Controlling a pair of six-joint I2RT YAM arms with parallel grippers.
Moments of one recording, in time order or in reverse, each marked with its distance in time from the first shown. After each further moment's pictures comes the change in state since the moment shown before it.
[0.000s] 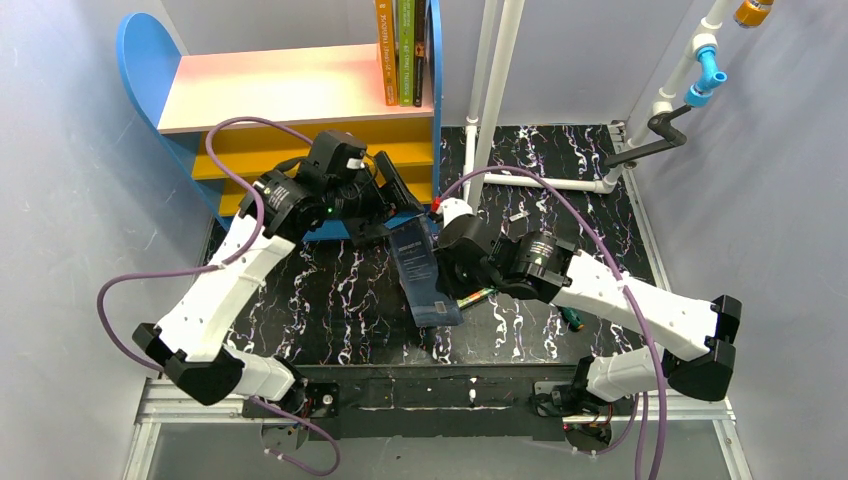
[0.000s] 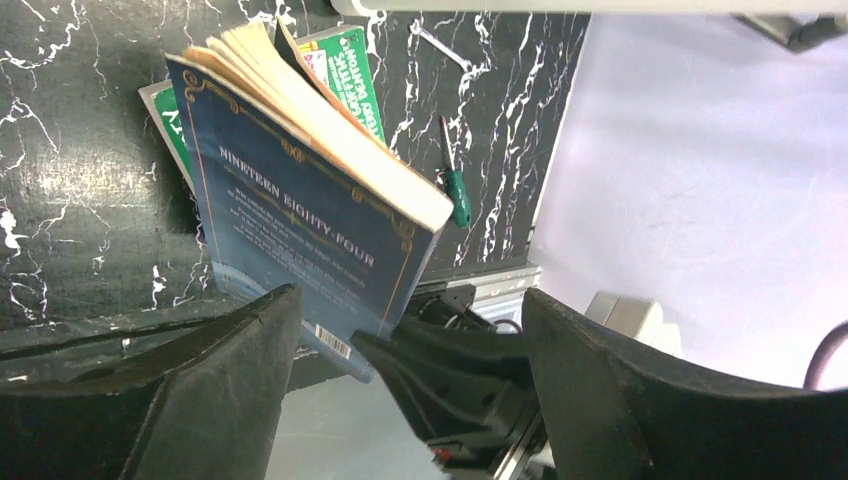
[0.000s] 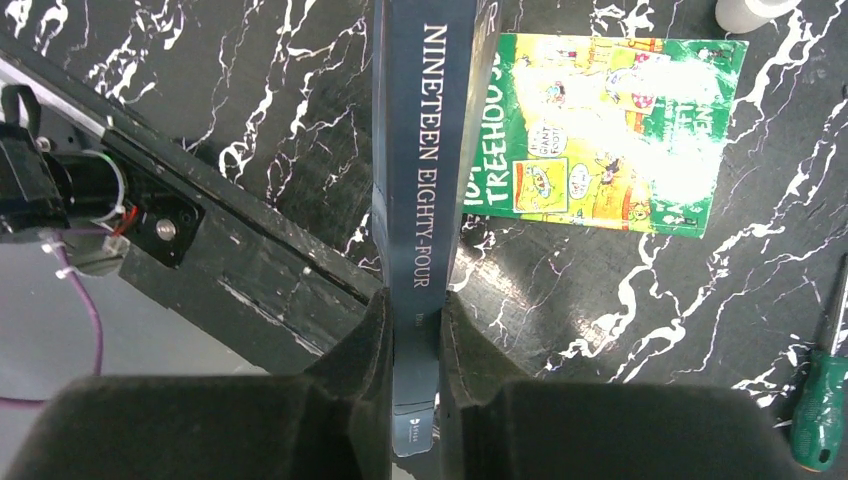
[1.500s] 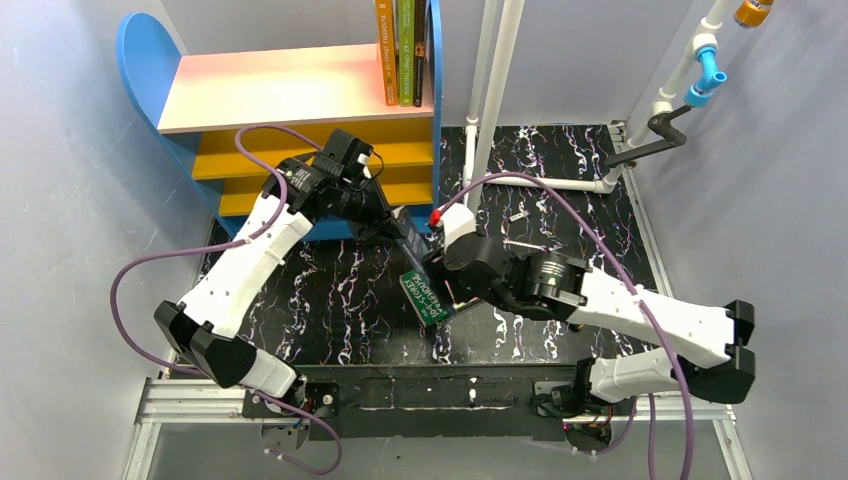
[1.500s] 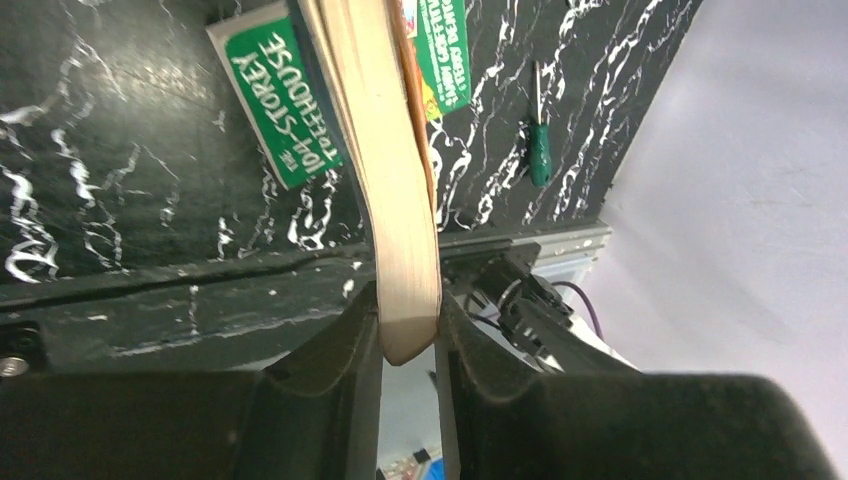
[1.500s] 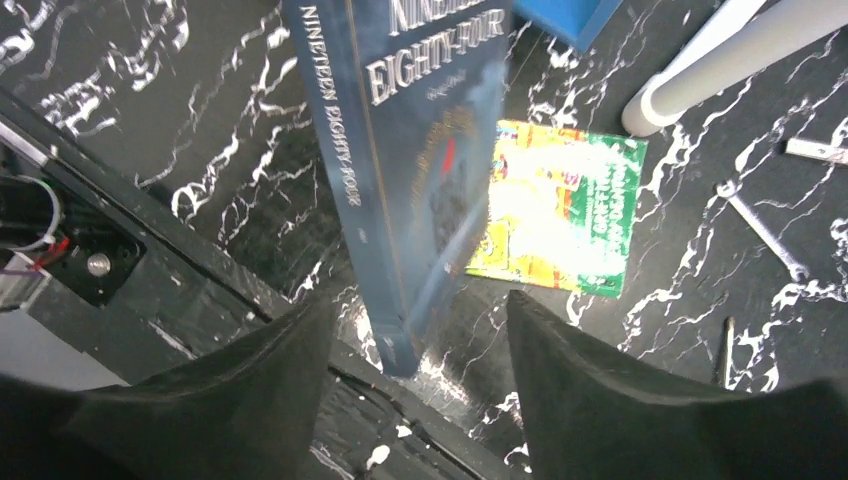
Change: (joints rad) left arm 0.101 0.114 -0.027 -0.110 0.175 0.081; right arm 0.111 -0.061 -0.078 0.108 0.209 -0.156
